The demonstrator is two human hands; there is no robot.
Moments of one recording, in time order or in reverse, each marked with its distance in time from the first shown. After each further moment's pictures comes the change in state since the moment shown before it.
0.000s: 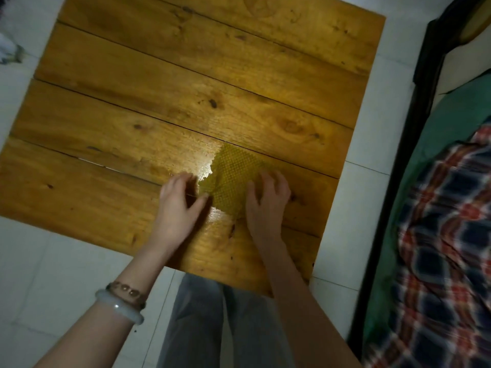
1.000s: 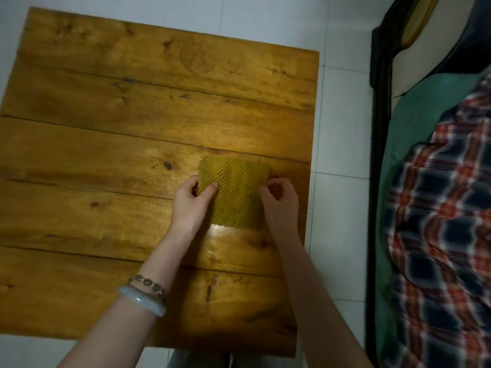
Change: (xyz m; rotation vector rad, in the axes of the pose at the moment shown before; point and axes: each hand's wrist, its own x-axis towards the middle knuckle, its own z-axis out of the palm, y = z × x) left_hand 0.114 0.120 0.033 -0.634 -0.162 -0.143; right_hand 0.118 0.001 -0.078 0.422 0.023 0.319
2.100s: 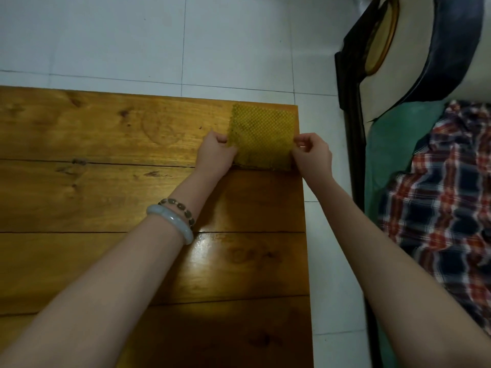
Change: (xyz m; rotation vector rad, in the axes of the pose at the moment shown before) left_hand 0.230 0.118 0.097 0.245 -0.139 0.039; right_hand 0.241 -0.087 -0.038 -0.287 0.219 -0.110
